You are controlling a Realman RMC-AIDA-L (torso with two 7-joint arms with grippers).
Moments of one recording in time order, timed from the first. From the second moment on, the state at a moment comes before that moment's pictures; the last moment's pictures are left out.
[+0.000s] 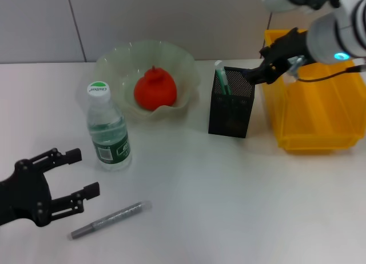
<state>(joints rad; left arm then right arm) -0.21 -2.04 0.76 0.70 1.70 1.71 -1.09 0.70 2.08 -1.38 -1.41 -2.67 -1.21 2.50</state>
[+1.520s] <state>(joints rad) -0.41 -2.07 1.40 1.53 2.53 1.71 -2.19 0.55 2.08 -1.12 -1.67 -2.50 -1.77 2.36</state>
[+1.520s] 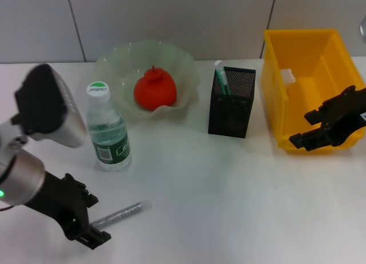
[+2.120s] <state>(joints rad) -0.46 -2.08 1.58 1.42 2.62 1.56 -2.29 0.54 2.08 -1.13 -1.64 -2.50 -1.77 2.35</state>
